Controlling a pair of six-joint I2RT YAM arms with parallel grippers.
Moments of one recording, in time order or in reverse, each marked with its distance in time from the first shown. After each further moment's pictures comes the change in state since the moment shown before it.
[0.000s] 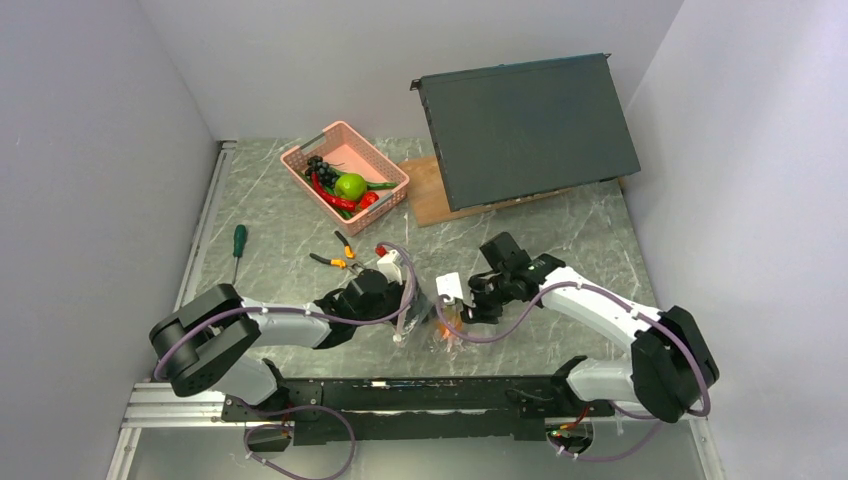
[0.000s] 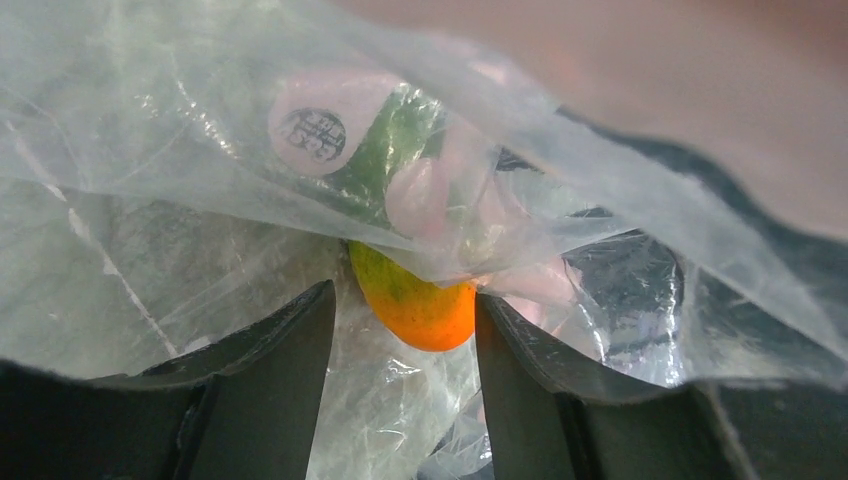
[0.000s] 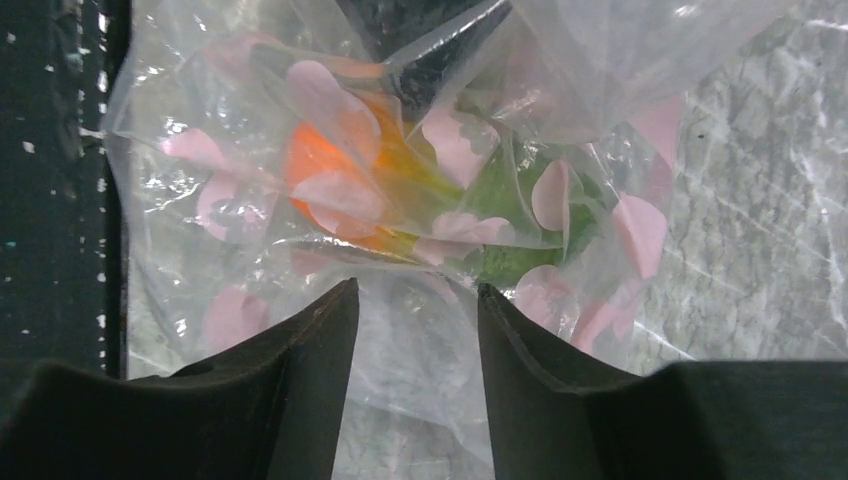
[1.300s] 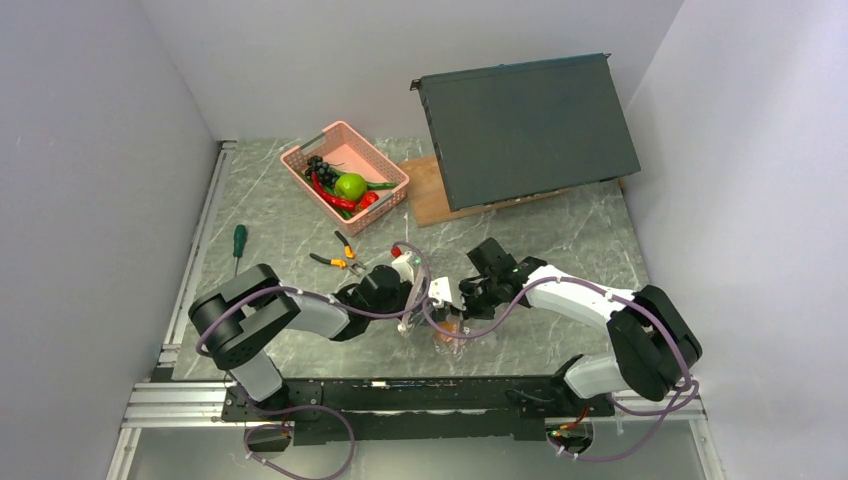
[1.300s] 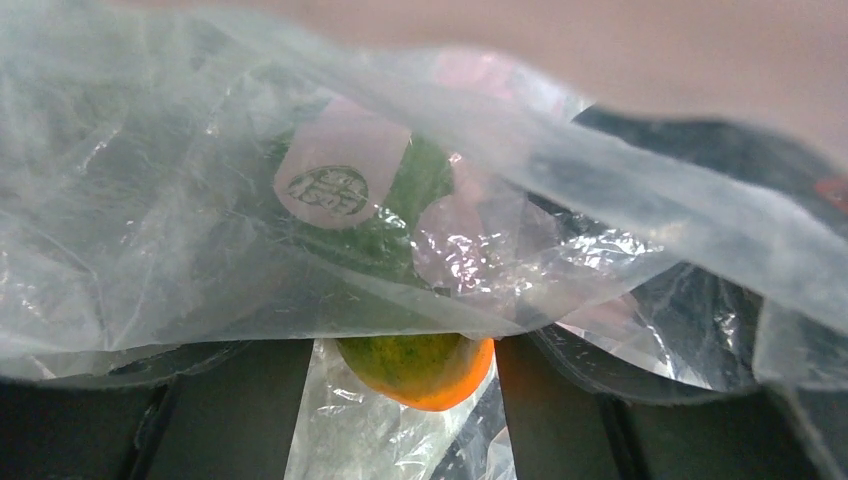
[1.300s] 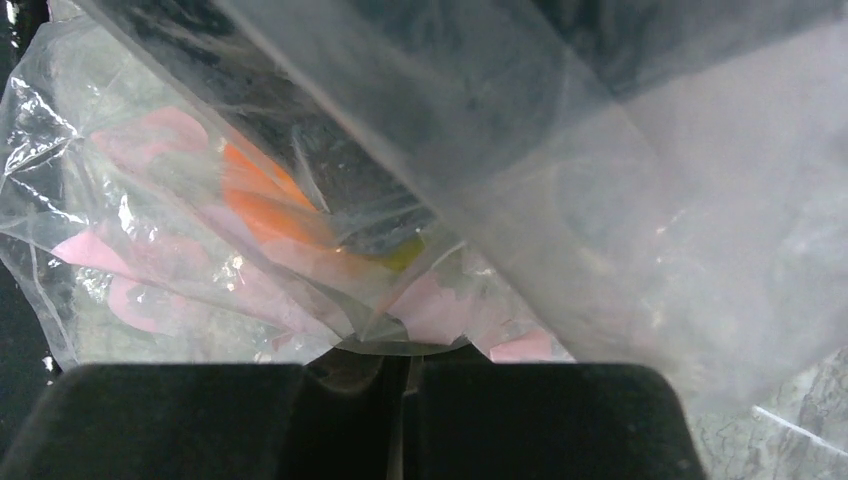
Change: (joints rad) left arm 0.014 0.209 0.075 0.098 0.129 -0.029; right arm 0.051 0.130 -0.037 0.137 0.081 0.052
